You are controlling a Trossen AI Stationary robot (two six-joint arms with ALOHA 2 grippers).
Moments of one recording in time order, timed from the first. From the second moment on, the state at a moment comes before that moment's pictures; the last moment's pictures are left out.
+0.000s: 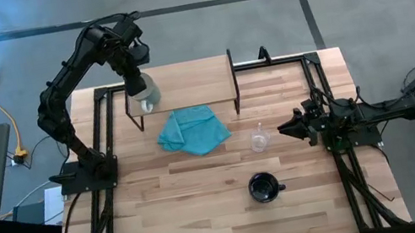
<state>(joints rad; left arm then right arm) 0.94 1.68 1.90 -1.57 -0.04 0.53 0.03 0.05 0.01 0.01 0.03 0.71</state>
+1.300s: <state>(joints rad) 0.95 1.68 1.90 -1.57 -0.07 0.56 0.03 0.05 0.01 0.01 0.03 0.70</state>
